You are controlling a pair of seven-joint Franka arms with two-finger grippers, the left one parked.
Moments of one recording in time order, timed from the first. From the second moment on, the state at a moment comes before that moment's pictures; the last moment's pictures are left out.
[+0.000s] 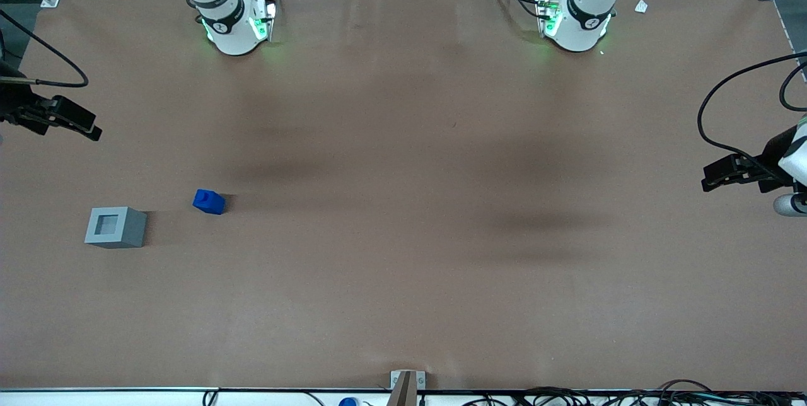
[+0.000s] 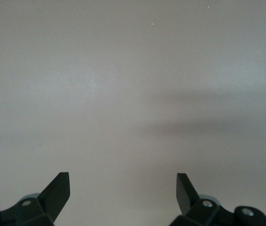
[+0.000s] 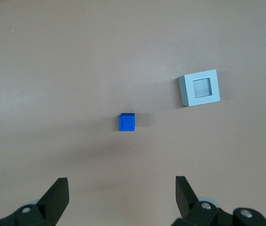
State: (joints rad) arm 0.07 0.01 -0.10 -1.56 0.02 1.59 0.11
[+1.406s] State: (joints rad) arm 0.10 0.18 -0.09 -1.88 0.02 2.03 0.11
